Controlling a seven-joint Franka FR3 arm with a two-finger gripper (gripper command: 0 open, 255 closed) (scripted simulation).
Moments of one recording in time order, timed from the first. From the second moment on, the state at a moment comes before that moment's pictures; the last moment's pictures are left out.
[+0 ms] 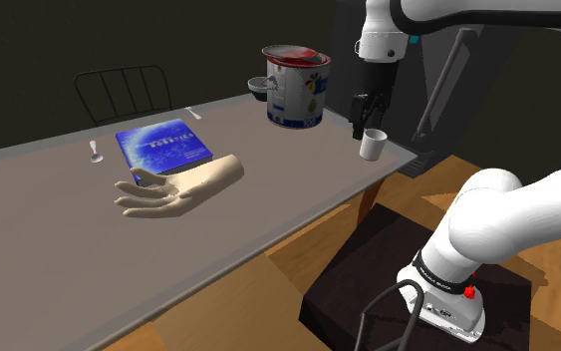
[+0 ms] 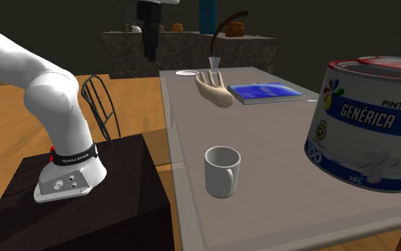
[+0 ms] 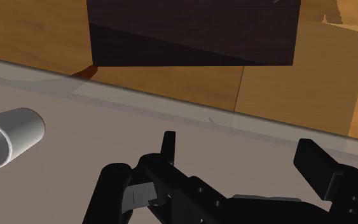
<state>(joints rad) -0.01 -0.76 0.00 -2.39 0.03 1.51 0.05</state>
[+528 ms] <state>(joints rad) -0.06 -0.71 -0.10 -2.45 -0.06 1.64 -0.06</state>
